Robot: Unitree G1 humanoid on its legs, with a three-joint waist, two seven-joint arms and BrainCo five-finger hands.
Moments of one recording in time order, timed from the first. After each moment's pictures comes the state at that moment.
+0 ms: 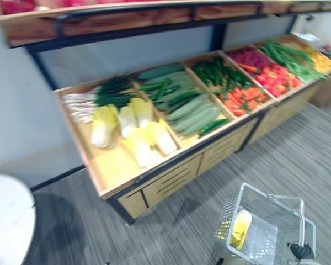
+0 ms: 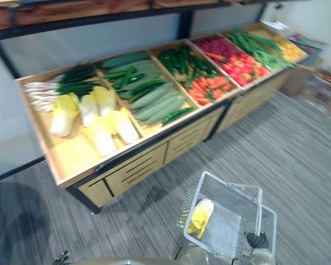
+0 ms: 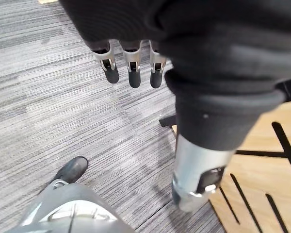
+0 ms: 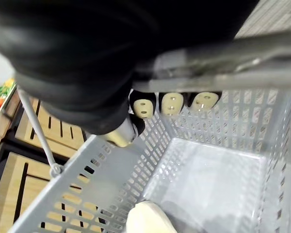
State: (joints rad) left arm 0.28 0.15 0.30 0.94 0.08 -0.08 0.03; right arm 0.08 -0.22 -0.52 0.93 -0.27 -0.16 -0.04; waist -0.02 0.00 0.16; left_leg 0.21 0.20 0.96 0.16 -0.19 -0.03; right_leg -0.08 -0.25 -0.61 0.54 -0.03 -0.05
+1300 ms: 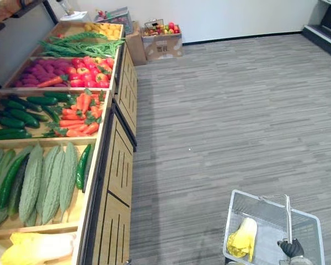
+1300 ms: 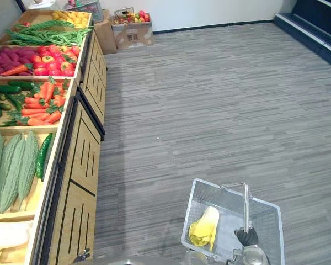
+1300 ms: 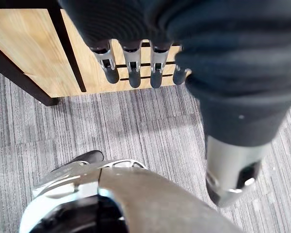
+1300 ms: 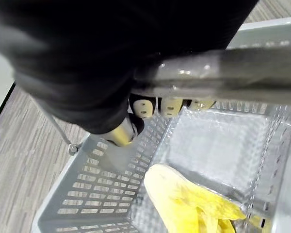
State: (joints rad) left arm 0.26 0.11 0.12 0.99 0.13 -0.10 0.04; right arm 0.15 -0.22 -0.37 0.85 -0.26 -0.11 -0.06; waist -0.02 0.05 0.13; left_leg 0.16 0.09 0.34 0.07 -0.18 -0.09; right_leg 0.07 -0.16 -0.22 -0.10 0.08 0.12
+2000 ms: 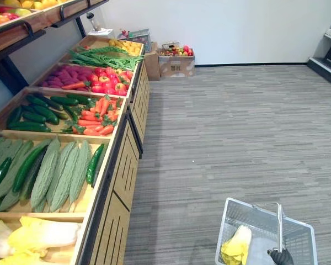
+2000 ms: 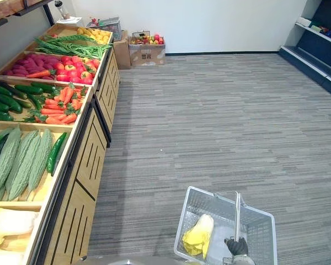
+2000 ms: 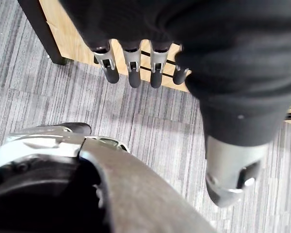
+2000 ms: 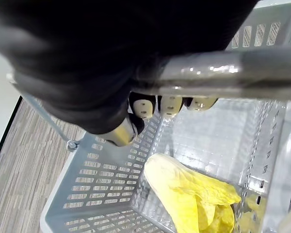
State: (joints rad) left arm 0.28 0.09 0.19 1.00 -0.08 -0.08 -0.01; right arm 0.16 -0.17 -0.33 0.96 -0.22 -0.18 -0.09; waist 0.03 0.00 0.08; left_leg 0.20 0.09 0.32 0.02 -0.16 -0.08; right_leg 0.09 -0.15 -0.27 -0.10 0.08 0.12
